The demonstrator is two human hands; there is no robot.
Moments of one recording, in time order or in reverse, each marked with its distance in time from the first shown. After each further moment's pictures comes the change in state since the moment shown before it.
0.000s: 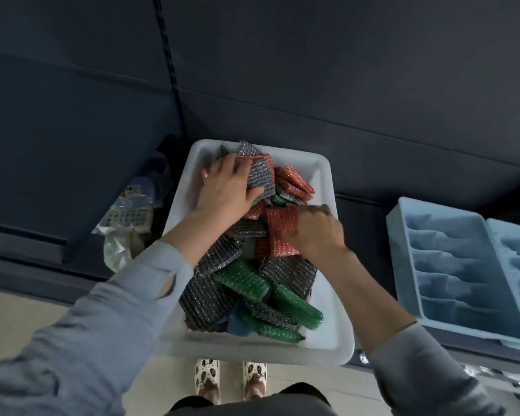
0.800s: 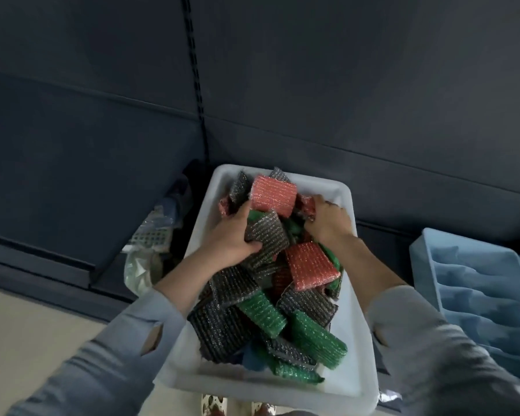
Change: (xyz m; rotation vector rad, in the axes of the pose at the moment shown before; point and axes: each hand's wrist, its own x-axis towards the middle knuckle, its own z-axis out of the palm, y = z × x) left_hand -0.027 -0.024 -0.003 -0.398 -0.335 -0.158; right_hand 0.094 0.007 0.007 0.143 0.040 -0.022
